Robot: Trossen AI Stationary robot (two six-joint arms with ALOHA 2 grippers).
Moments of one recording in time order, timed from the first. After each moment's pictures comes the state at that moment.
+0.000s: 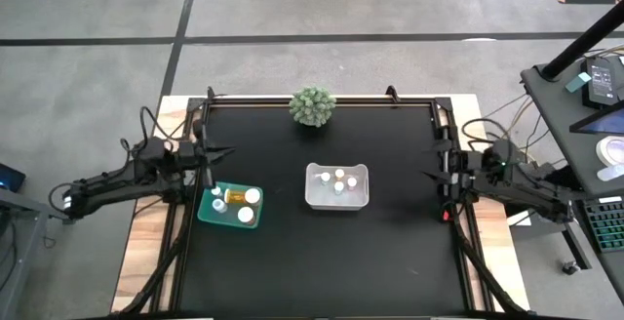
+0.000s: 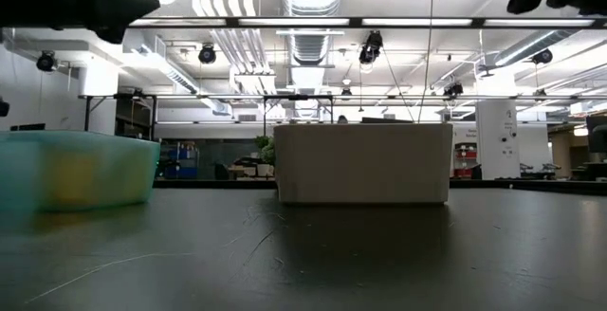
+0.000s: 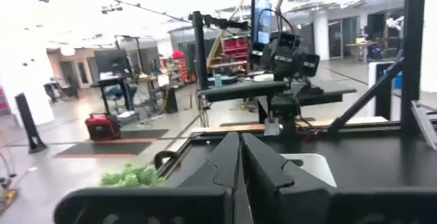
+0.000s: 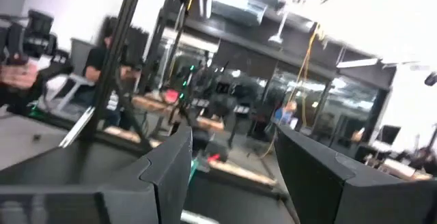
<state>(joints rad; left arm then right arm) 0.26 0.18 0.26 0.02 0.06 0.13 -0.31 0.00 0.24 0.08 -0.40 -0.25</state>
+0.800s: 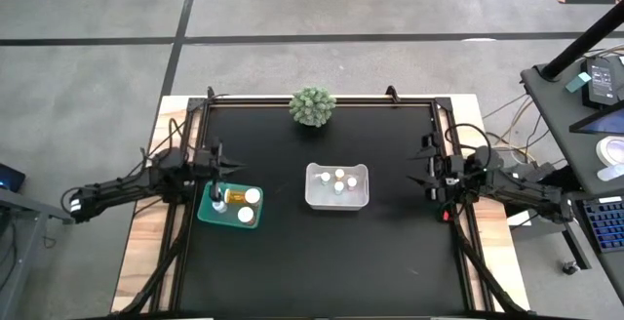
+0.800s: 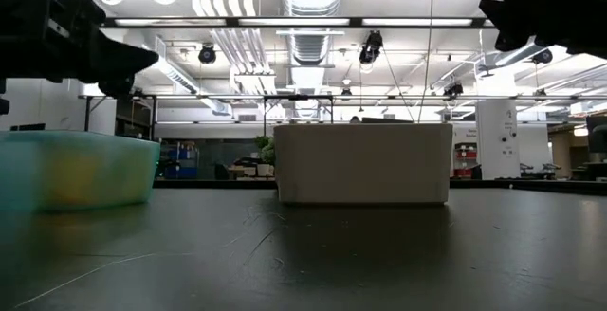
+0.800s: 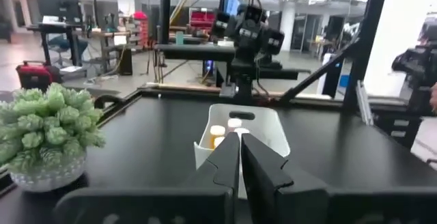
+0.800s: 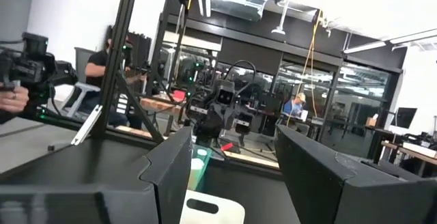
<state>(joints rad) 0.27 0.04 0.01 0.05 0.19 -0.06 -0.31 0.03 0.01 0.31 -0.40 -0.15</state>
